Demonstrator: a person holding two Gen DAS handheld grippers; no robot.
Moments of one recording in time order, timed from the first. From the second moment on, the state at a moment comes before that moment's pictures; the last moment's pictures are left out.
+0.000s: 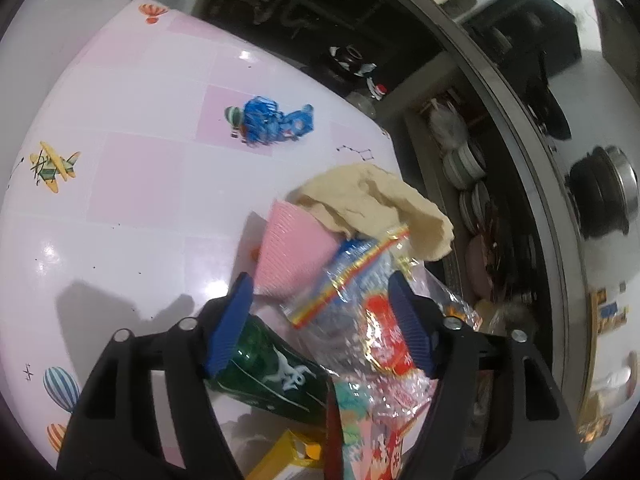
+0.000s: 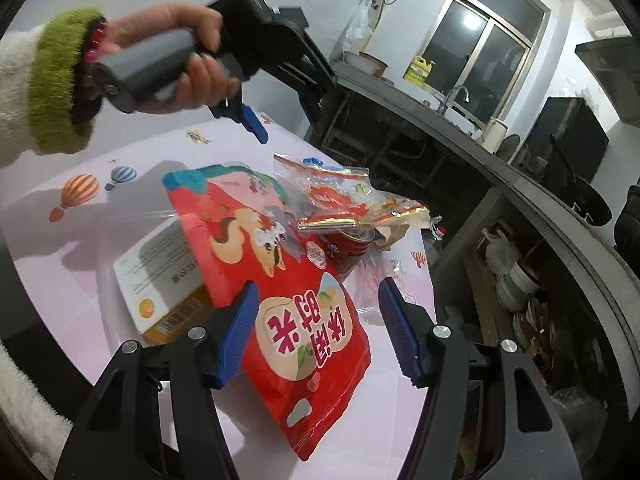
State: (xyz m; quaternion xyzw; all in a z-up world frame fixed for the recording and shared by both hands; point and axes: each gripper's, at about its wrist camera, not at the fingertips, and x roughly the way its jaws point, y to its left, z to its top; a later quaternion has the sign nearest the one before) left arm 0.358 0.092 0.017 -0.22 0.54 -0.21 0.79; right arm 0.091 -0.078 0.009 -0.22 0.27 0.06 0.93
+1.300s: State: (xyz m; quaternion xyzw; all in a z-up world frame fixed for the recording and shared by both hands) left arm 0.304 0.092 0.040 -0.25 0.49 -0.29 0.78; right arm 0.076 -0.061 -0.003 -0.26 0.25 -0.04 0.93
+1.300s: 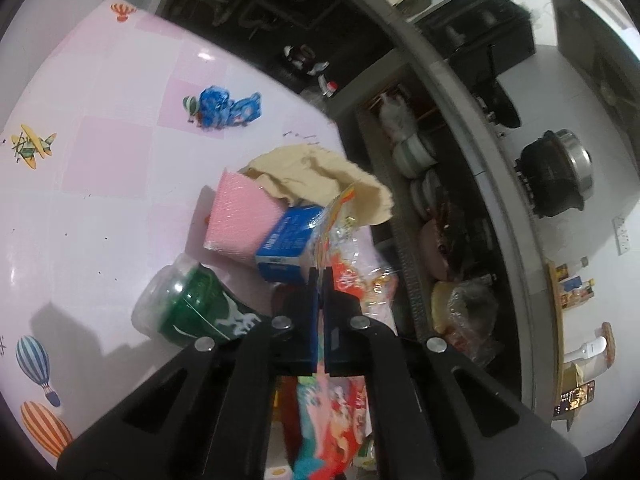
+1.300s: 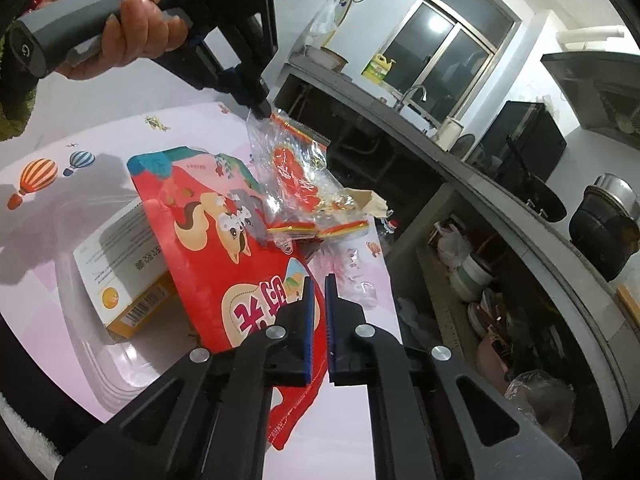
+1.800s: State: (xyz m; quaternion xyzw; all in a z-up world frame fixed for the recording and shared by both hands) left arm 0.278 0.100 0.052 -0.26 0.46 -0.29 0.80; right arm 0.045 -0.039 -0.003 -0.25 0.25 0.03 0.93
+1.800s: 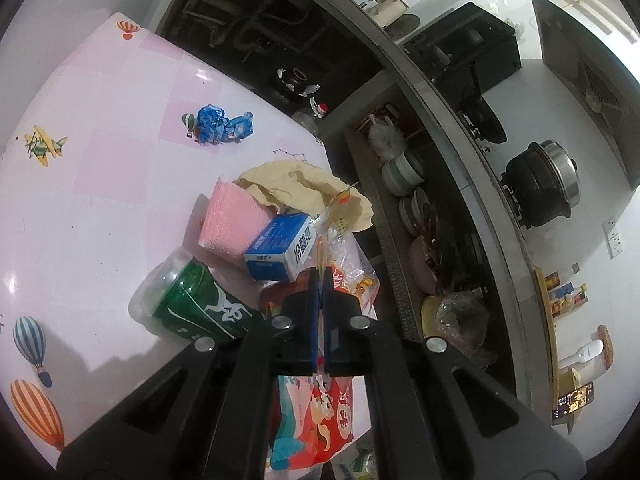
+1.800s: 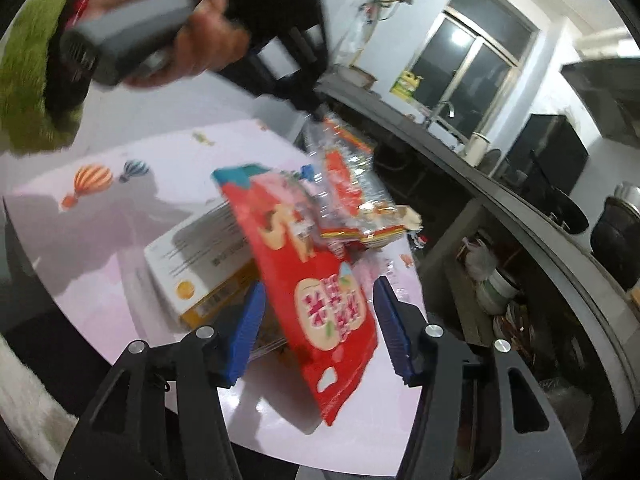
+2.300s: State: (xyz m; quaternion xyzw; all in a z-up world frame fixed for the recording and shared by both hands) left arm 0.262 0.110 0.070 -0.27 0.43 -0.31 0.81; right arm 0.074 -0.026 -0.025 -0.29 0.27 0.00 0.92
